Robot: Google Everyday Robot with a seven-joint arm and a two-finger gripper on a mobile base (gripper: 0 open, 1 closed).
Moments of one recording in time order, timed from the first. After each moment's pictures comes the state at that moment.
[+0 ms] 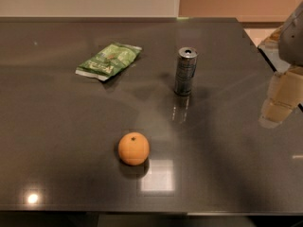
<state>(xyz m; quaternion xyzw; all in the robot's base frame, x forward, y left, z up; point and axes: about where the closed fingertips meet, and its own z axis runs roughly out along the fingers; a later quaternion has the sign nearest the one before) 0.438 -0.217 0.976 -0.60 0.78 -0.03 0.16</state>
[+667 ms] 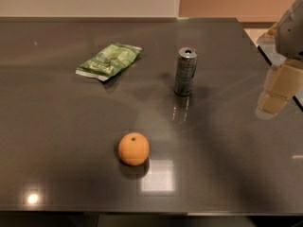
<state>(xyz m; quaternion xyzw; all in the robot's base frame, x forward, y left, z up) 0.455 -0.219 0.977 -0.60 0.78 -0.03 0.17</state>
